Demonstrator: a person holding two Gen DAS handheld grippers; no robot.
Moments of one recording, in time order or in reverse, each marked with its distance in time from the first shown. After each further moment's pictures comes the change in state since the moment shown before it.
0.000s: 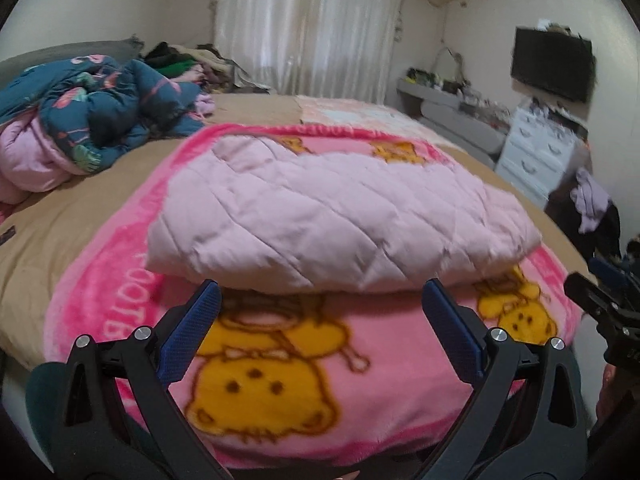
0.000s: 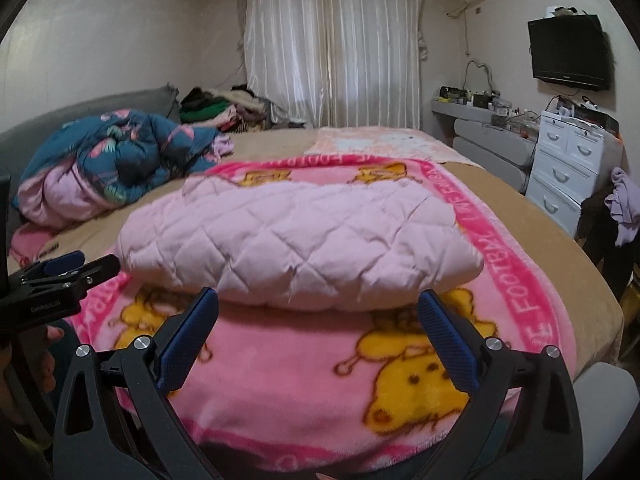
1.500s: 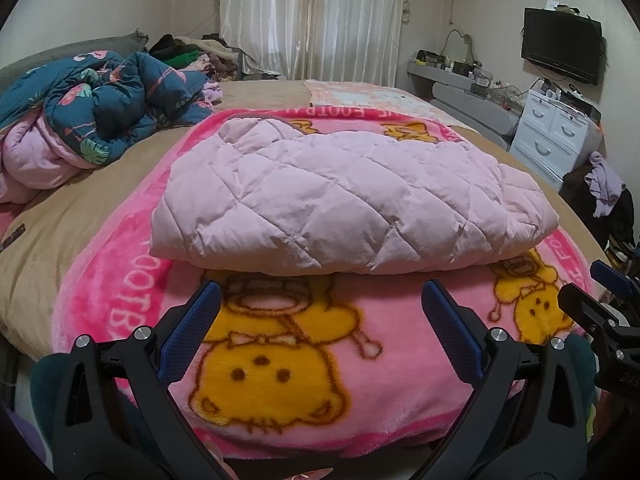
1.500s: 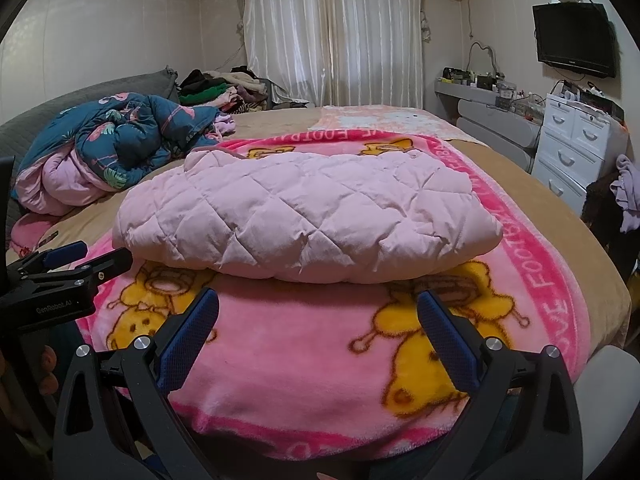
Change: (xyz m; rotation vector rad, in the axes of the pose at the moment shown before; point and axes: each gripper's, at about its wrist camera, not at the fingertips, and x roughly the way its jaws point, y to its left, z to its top) left arm 0.009 -0.002 -0.004 0.008 0.046 0.059; right arm 0.020 0.009 -0.017 0.006 0.055 0.015
